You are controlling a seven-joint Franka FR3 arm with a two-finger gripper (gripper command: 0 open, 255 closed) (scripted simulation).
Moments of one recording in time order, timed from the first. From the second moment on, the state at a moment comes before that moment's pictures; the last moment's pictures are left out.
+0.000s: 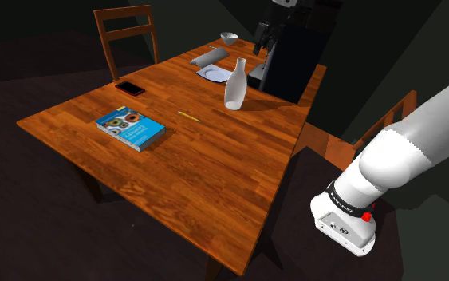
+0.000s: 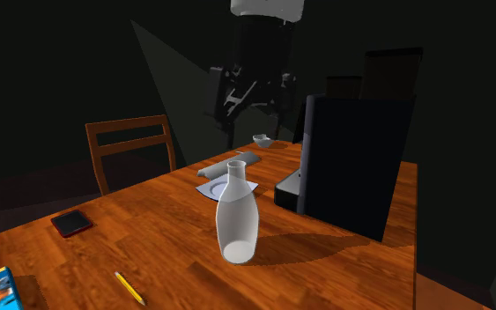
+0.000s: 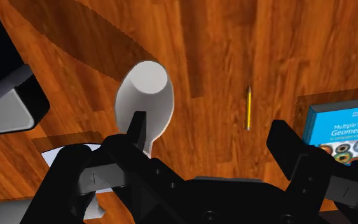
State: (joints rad) arm -0.01 -0.21 -0.10 -2.04 0.04 1.95 -0.26
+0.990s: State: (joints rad) arm -0.05 0.26 -0.14 -1.69 0.07 2.01 -0.35
